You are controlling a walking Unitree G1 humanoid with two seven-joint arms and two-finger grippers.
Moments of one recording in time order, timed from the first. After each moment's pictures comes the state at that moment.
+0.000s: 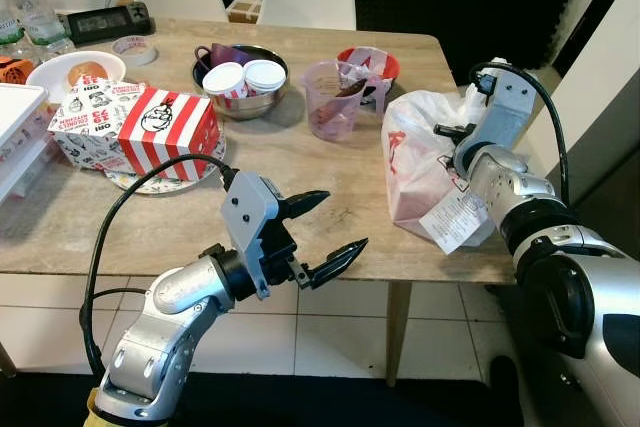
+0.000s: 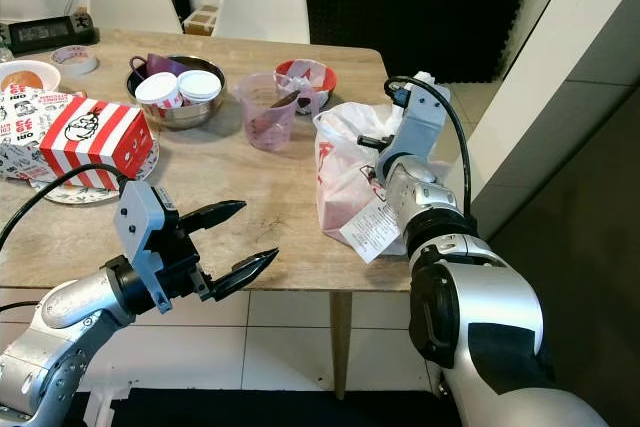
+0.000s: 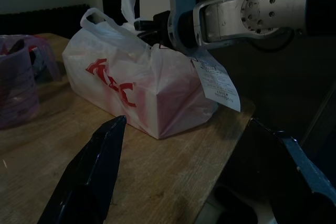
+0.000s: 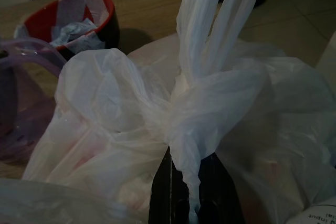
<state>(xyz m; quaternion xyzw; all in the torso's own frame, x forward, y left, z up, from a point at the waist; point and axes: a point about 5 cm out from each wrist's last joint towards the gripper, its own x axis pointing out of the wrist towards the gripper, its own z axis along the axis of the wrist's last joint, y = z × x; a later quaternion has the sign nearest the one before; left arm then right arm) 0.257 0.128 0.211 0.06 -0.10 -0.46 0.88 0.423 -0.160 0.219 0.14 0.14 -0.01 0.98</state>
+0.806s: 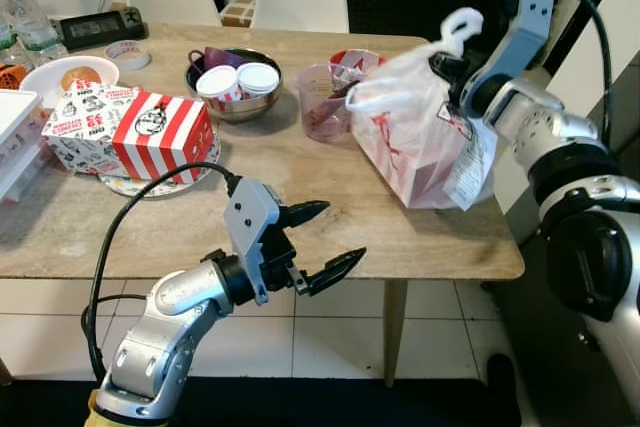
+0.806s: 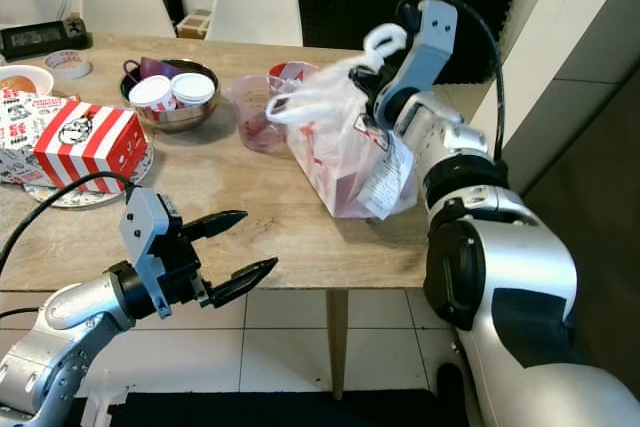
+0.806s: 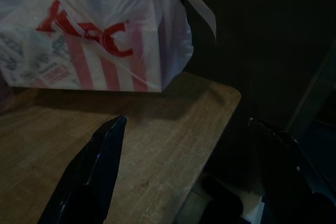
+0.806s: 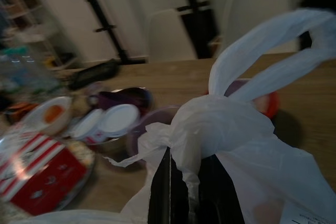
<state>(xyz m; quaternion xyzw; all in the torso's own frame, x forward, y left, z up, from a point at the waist) 0.258 0.131 0.201 0.06 -0.08 -0.47 0.87 0.421 -0.144 0.315 0.18 0.03 0.29 0.94</state>
